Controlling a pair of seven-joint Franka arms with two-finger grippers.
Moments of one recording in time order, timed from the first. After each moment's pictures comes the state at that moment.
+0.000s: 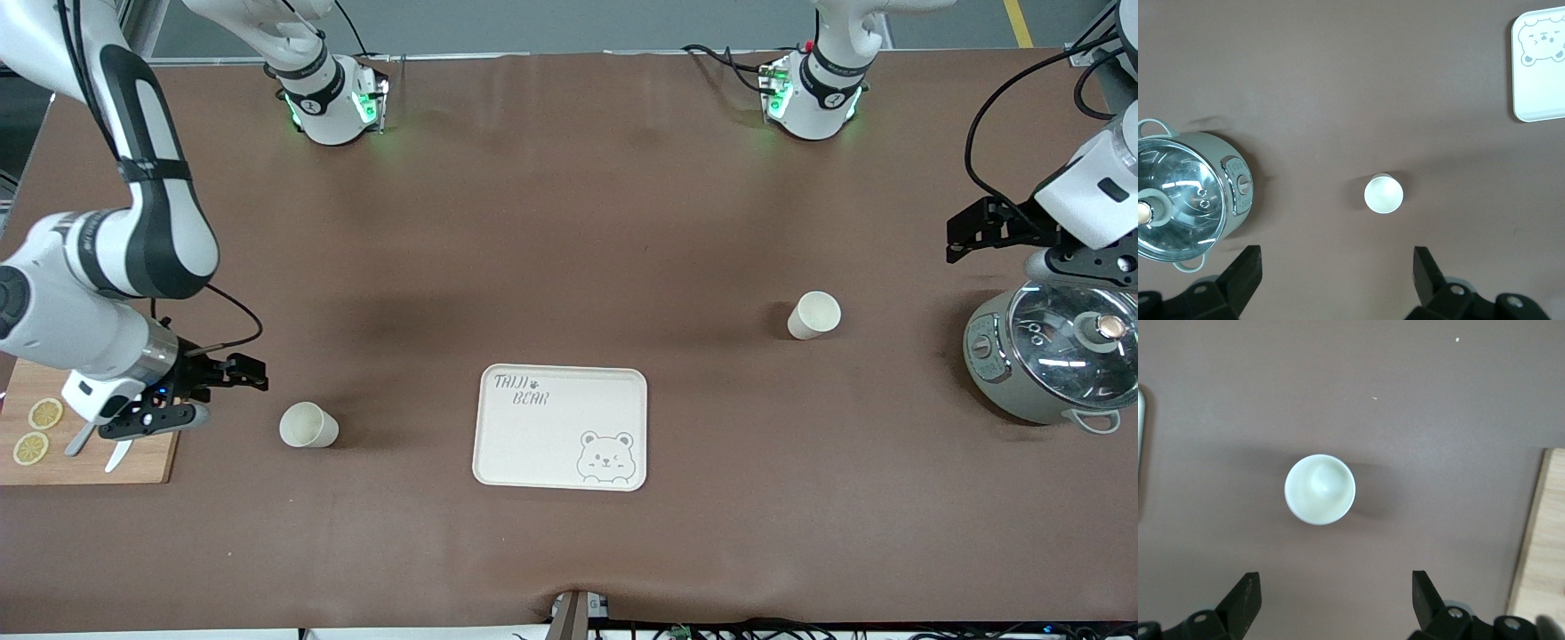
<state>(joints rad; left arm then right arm) -0.08 0.08 -0.01 -1.49 0.02 1.57 0.09 -0.05 0.38 0.05 -1.65 0.07 2.02 -0.19</state>
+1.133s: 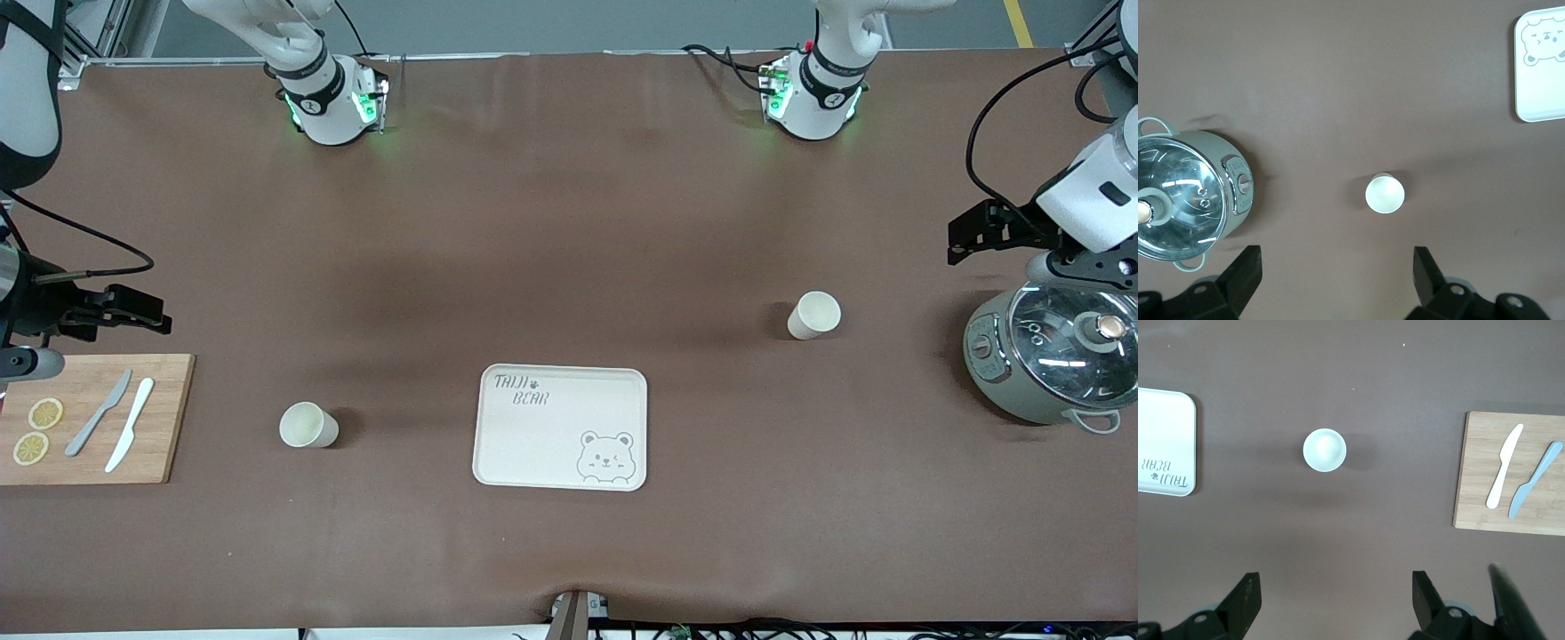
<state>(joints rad) -0.08 0.09 -0.01 -1.49 0.02 1.57 0.09 -0.05 0.32 0.04 -1.27 0.03 1.54 -0.08</state>
